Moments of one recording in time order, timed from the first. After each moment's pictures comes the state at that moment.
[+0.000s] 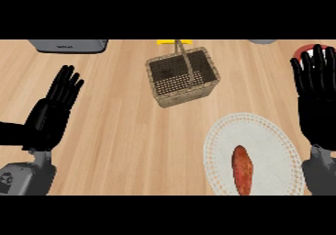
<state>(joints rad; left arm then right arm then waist) -0.18 0.31 -0.07 -1.58 0.32 0.08 0.01 -0.22 -0.29 0.00 -1.68 -0.48 -0.12 -0.18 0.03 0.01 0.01</state>
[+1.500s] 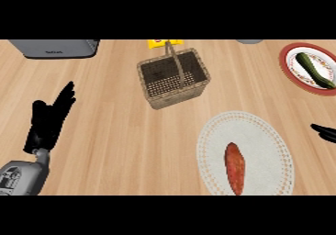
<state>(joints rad) -0.19 0.40 -0.12 -1.39 0.10 0.15 0.20 0.19 -0.79 -0.07 -1.76 0.03 0.42 -0.53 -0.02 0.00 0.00</state>
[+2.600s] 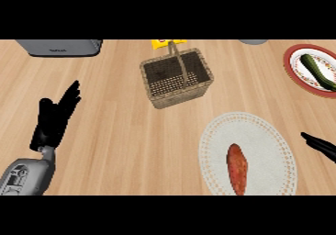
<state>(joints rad) -0.20 0.32 -0.05 -1.38 0.02 0.08 0.22 0.23 -0.63 -0.13 -1.77 0.25 0.54 -0.50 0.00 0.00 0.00</state>
